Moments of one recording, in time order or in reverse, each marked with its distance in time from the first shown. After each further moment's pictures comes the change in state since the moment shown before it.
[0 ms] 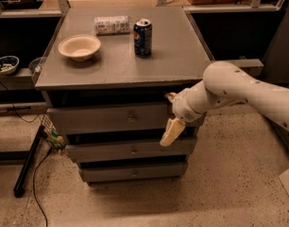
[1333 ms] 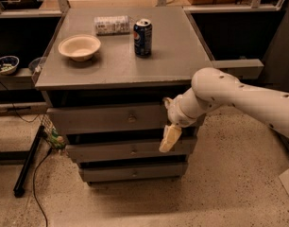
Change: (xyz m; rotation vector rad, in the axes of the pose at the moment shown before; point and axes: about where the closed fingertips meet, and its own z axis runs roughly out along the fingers) arm 0.016 0.010 0.026 -0.027 0.104 -0.037
